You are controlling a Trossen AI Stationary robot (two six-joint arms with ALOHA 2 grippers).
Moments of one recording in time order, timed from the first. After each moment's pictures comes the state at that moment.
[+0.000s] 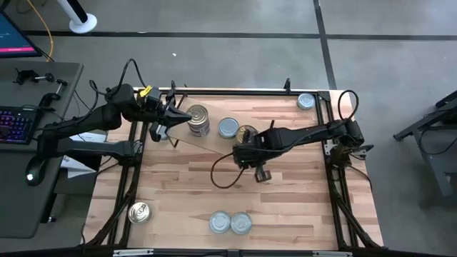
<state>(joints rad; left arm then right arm) 0.28 0.83 0.92 -0.05 0.38 -0.33 0.18 1.86 1.78 -1.27 0.14 -0.15</state>
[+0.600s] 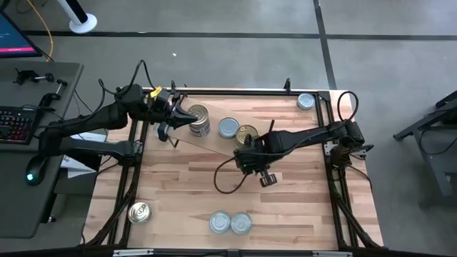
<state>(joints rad) 0.28 0.90 0.92 -0.05 0.37 -0.35 0.20 1.86 1.78 -1.34 0.07 -0.16</state>
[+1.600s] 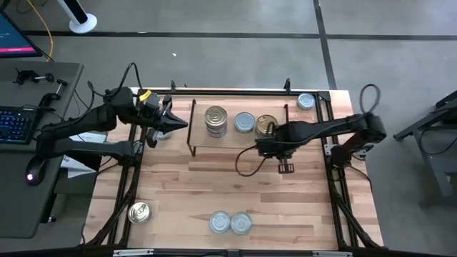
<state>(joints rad) 0.25 0.79 0.92 -0.19 0.38 -0.23 0.11 1.60 1.41 -1.41 0.13 0.05</state>
